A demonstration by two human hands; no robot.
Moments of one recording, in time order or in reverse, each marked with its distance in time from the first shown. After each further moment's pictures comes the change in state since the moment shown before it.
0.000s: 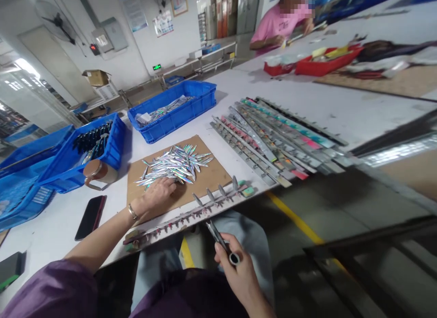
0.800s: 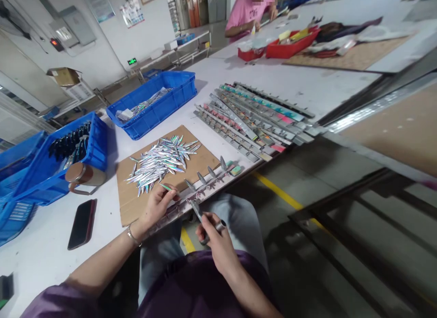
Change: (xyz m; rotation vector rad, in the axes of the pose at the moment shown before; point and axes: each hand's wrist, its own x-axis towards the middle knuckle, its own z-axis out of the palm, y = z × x) left_hand -0.024 0.072 0.012 -1.437 0.332 -0.327; right_hand 0.004 -0.045 0.057 0.690 0.138 0.298
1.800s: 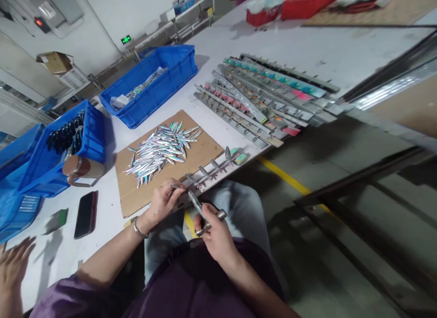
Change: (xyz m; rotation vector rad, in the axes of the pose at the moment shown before) left_hand 0.001 0.005 0.013 0.448 -0.077 0.360; right_hand 0.008 0.007 -0.003 -0.303 -0.088 -0.054
